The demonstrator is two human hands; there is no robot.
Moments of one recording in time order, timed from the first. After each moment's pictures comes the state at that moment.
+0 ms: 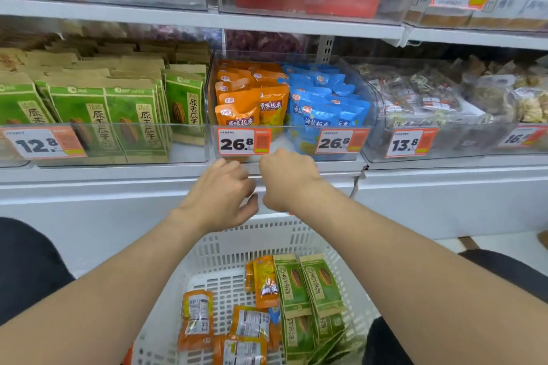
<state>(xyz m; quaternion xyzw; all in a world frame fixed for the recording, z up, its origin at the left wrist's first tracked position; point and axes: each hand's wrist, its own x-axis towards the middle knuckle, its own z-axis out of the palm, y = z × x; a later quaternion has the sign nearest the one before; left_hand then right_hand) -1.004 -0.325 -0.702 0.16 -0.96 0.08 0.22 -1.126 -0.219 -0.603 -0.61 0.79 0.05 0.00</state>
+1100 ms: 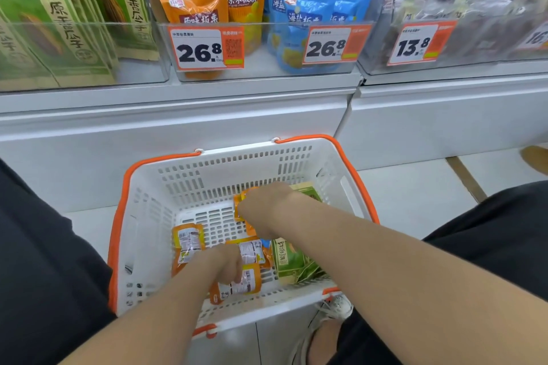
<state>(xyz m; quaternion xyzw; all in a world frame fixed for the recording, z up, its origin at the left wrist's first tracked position) -0.977 -0.213 -0.932 0.32 -0.79 -0.29 -0.43 -1.105 -0.169 -0.759 -0.71 0.62 0.30 0.17</state>
